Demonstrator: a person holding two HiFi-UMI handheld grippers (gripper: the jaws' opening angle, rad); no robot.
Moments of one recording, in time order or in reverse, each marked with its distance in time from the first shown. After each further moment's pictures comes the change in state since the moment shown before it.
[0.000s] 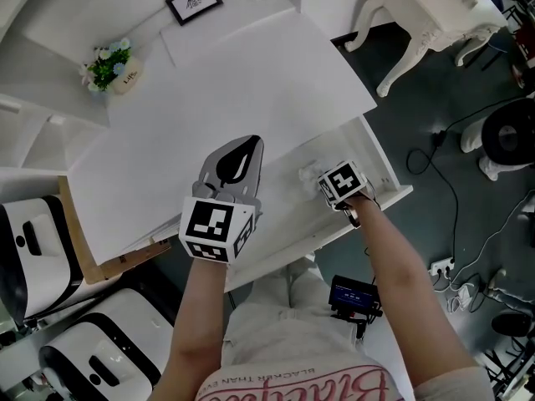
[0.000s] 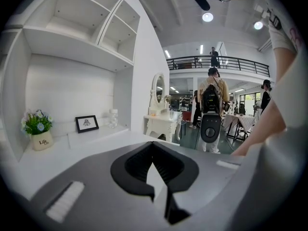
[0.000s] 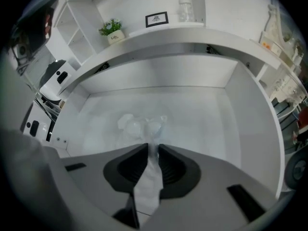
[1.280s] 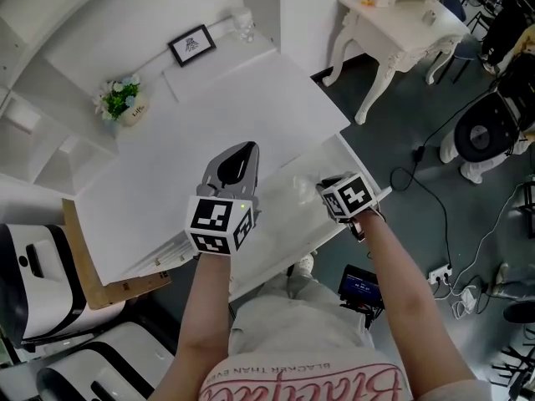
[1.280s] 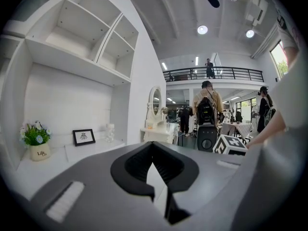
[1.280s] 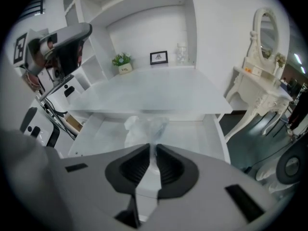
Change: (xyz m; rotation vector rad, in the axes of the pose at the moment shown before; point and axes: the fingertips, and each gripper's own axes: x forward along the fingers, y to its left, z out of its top) left arm -0.029 -0.012 0.049 -0.002 -0.137 -0.033; right arm -0.130 0.031 0.031 -0.003 -0.242 -0.071
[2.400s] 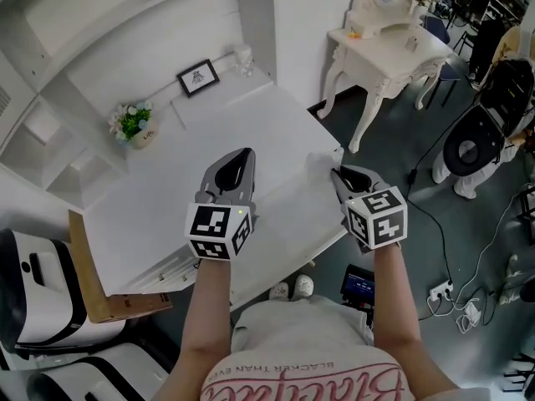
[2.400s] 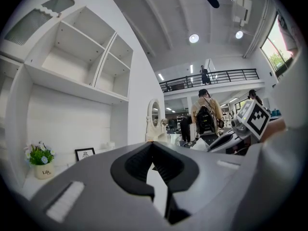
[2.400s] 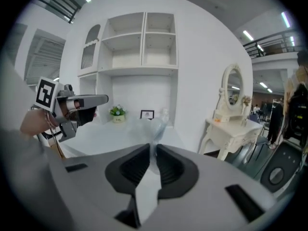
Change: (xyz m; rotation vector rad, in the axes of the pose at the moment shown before) left arm -0.035 -0.015 0.060 0.072 -0.146 0.013; right arm -0.185 0.019 0.089 -0.033 -0.549 -0.252
